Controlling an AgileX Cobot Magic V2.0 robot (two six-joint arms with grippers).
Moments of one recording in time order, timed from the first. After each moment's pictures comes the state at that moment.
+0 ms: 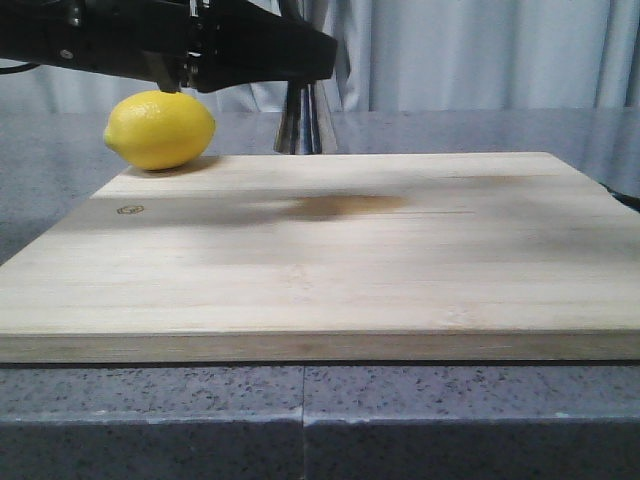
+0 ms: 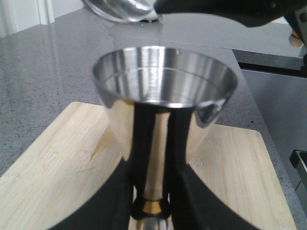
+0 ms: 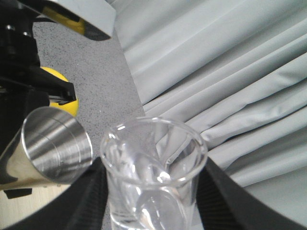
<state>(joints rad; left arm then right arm) -0.36 1.72 -1.02 -1.71 1.16 2.13 0.55 1.21 -0.94 -0.98 -0.12 -0.04</state>
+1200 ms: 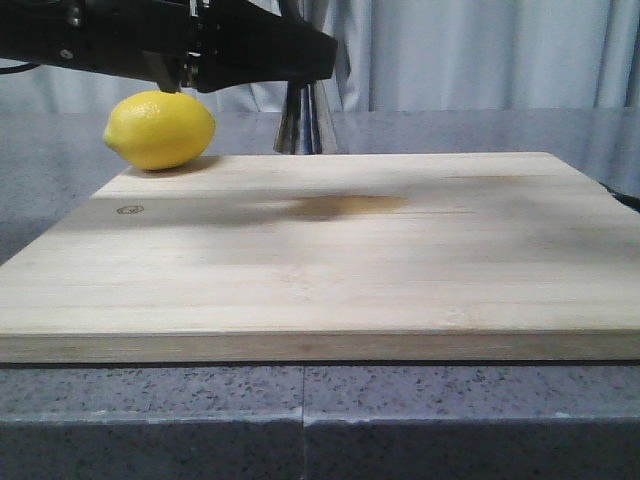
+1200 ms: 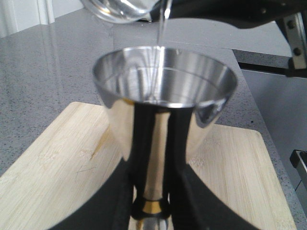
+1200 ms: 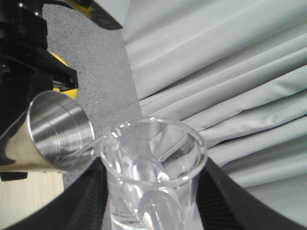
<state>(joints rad) -0.36 1.72 -1.02 -1.71 1.16 2.13 0.55 1.21 -0.94 -1.08 -0.10 -0.04</state>
